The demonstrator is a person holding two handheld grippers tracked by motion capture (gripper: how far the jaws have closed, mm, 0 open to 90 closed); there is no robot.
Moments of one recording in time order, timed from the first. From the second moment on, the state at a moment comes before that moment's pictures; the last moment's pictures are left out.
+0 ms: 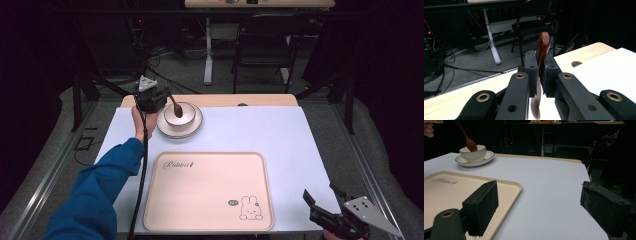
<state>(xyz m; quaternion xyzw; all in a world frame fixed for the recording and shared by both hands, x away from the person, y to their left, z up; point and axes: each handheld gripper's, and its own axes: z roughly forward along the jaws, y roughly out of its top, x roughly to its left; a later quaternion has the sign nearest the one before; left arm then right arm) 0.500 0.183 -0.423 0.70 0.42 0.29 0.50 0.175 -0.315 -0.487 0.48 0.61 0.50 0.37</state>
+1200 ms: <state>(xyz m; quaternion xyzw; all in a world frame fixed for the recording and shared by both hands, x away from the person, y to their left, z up) 0.456 0.217 -0.364 0.75 0.35 0.25 0.50 0.174 -0.316 -0.487 0.48 0.61 0.51 0.36</state>
